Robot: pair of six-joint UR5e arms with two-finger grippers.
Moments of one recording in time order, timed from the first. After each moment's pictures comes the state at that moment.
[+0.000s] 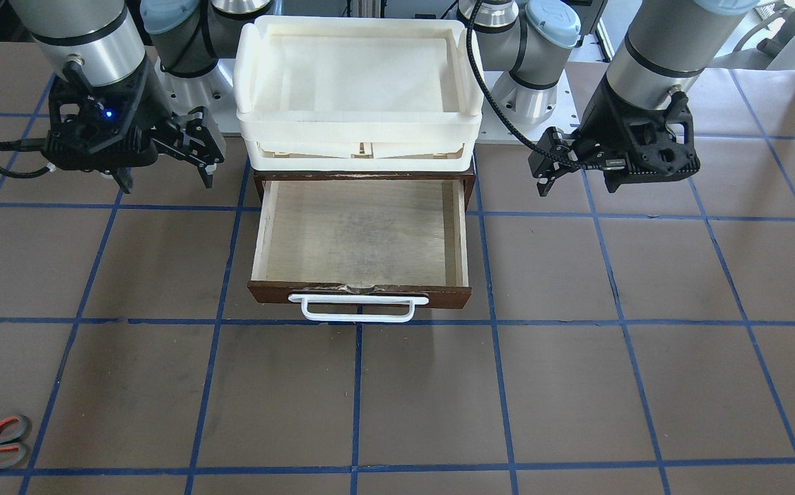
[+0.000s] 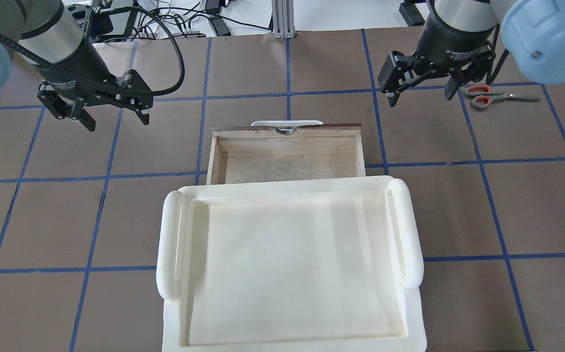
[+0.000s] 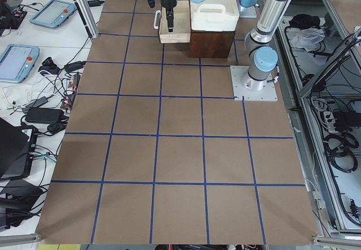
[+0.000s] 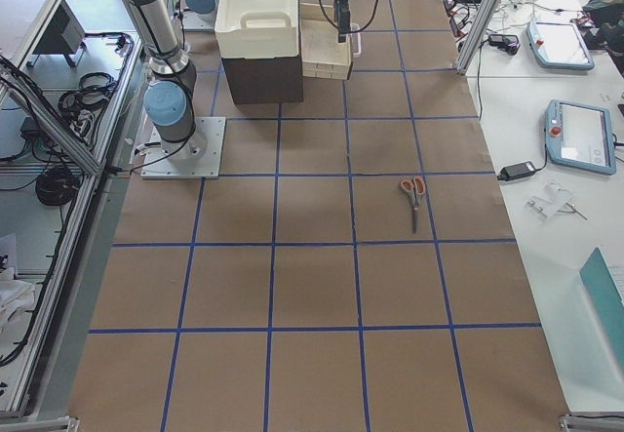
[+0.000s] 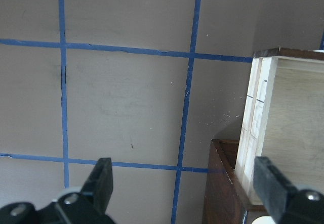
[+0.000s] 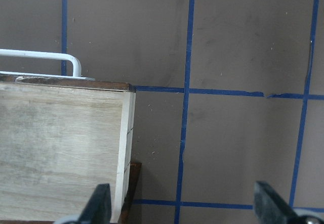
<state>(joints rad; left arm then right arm) -1.50 -1.57 -1.58 -1.58 1.58 -0.03 1.58 -1.54 1.53 -1.60 -1.56 -0.12</state>
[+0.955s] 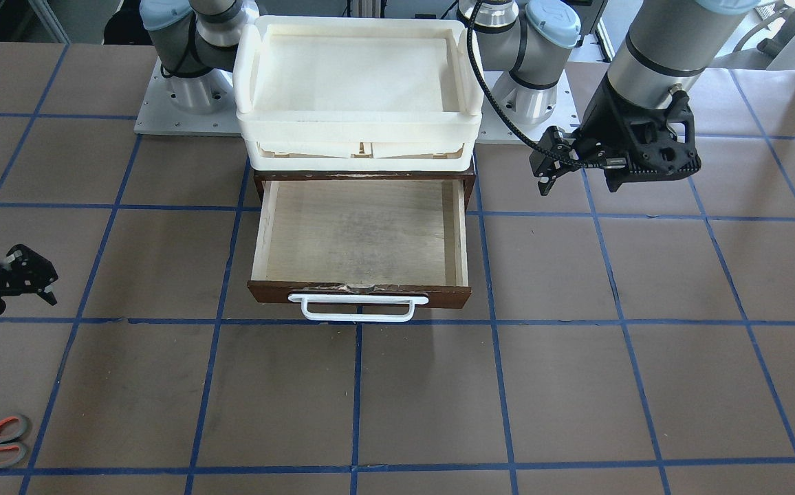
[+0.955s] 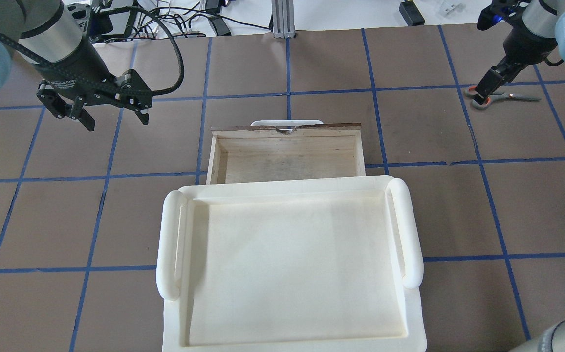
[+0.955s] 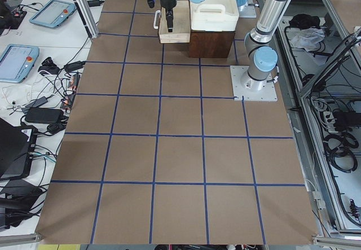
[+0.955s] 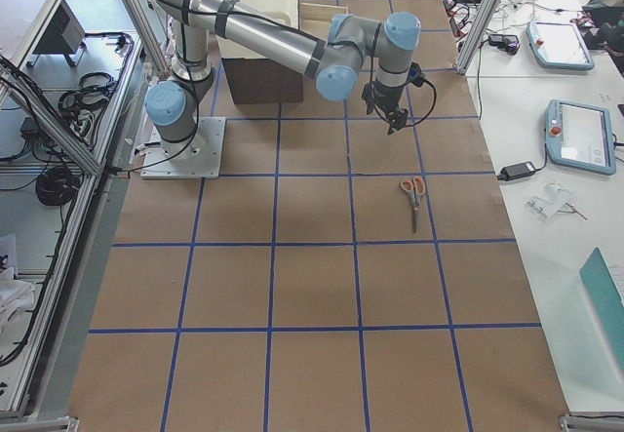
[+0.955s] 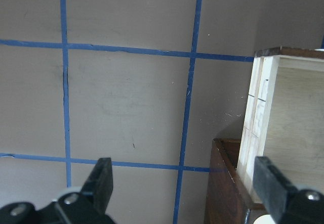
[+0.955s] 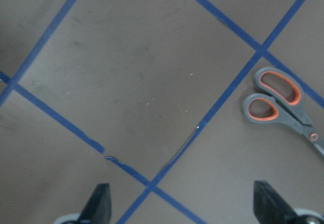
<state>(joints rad) -1.50 -1.57 -1.58 -1.58 1.58 -0.02 1.23 -1.21 1.53 -1.95 -1.56 -1.05</state>
